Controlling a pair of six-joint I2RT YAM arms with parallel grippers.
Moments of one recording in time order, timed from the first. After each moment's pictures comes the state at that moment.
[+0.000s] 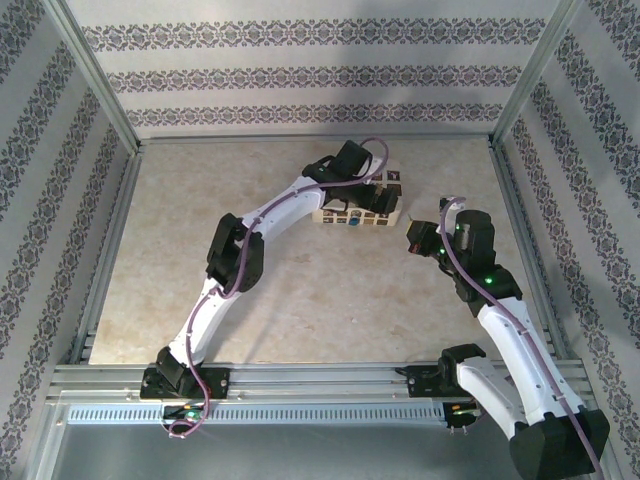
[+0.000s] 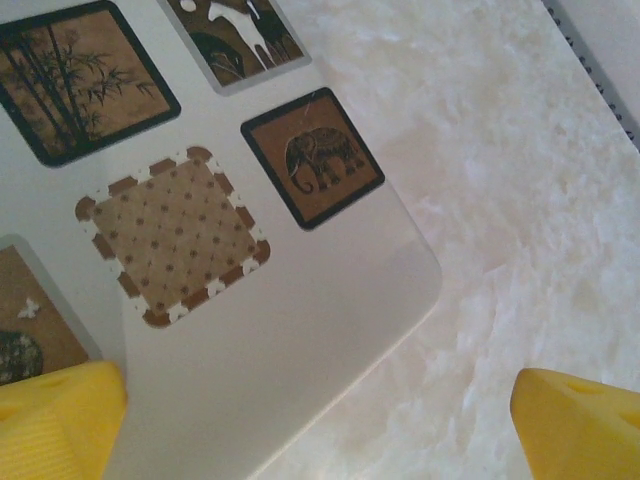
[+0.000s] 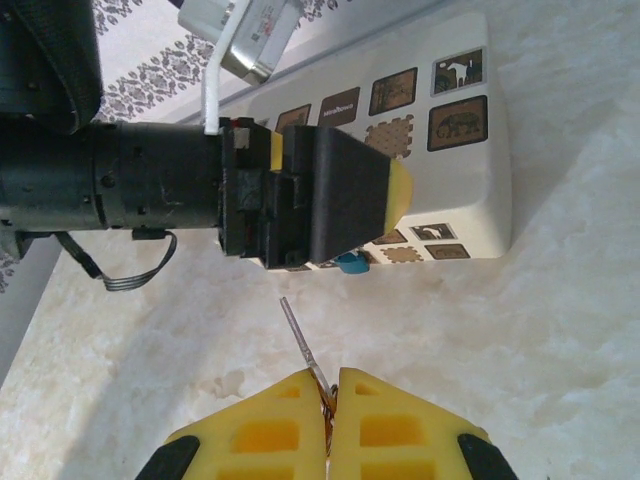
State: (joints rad) left arm -0.66 2.41 2.23 -0.65 0.30 -0.28; right arm 0.16 0.82 0.69 -0.36 -0.28 0.51
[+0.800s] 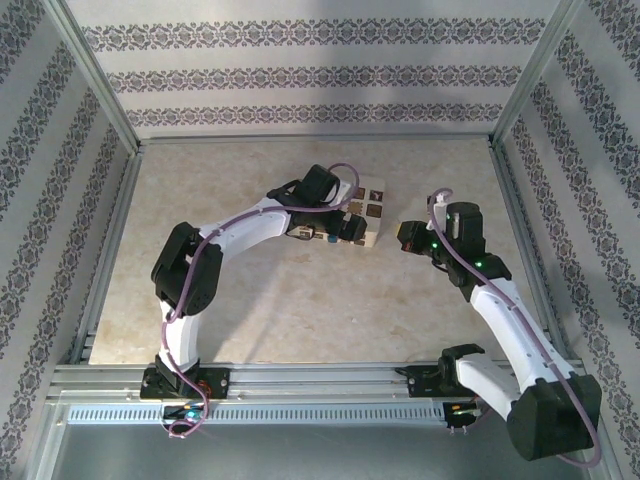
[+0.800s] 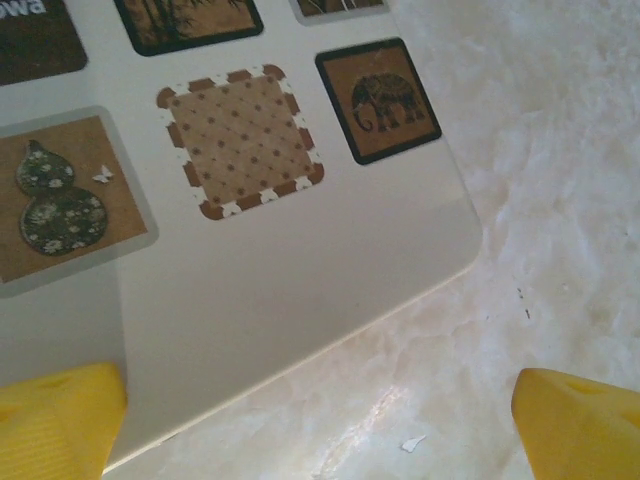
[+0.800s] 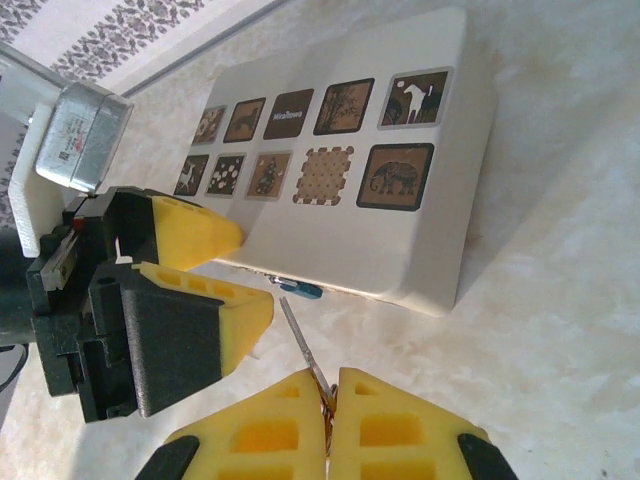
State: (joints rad) left arm -0.63 1.96 1.53 -0.46 0.26 -0.27; right arm 0.15 1.00 0.71 -0.31 -0.41 0.52
